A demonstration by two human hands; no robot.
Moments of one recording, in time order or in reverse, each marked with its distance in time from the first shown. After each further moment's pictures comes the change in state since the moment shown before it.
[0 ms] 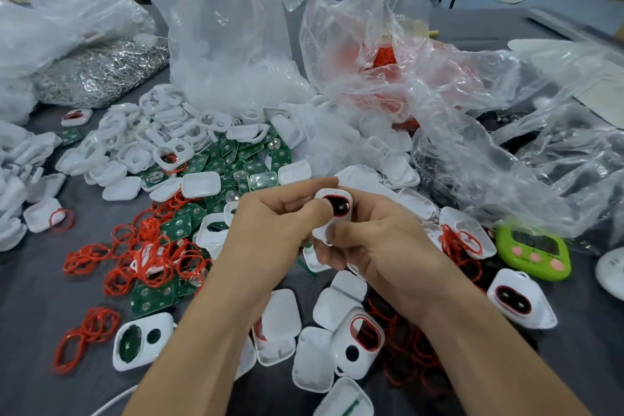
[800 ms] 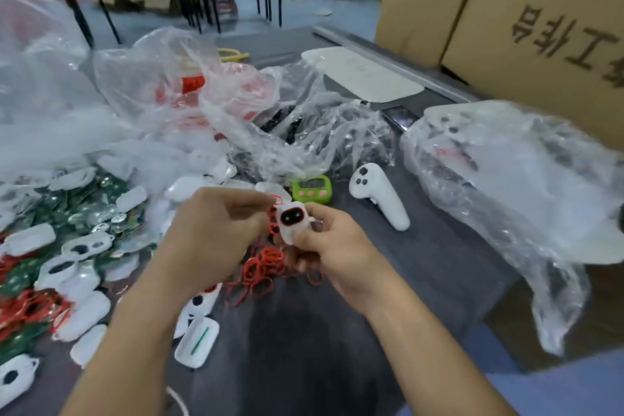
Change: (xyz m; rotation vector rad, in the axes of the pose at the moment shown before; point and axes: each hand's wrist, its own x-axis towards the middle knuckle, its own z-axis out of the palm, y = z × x) left_hand -0.061 0.035 0.092 0.678 -0.344 0.236; right_hand -0.169 -0.015 -0.041 -0.070 0.536 -0.118
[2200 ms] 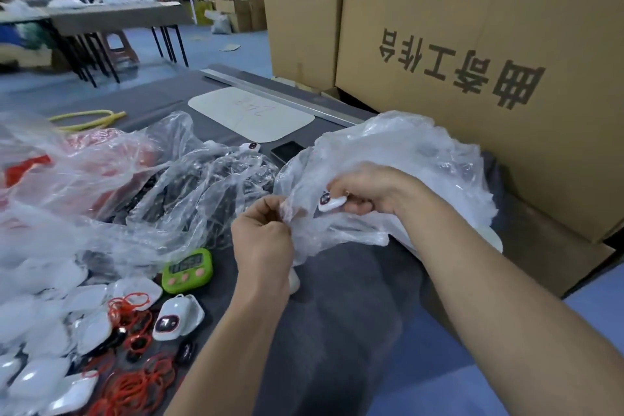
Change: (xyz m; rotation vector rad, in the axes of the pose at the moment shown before) left_hand 0.069 0.137 0.209 -0.911 -0.001 -0.095; right_hand 0.039 -0.112 -0.260 -0.455 0.375 0.312
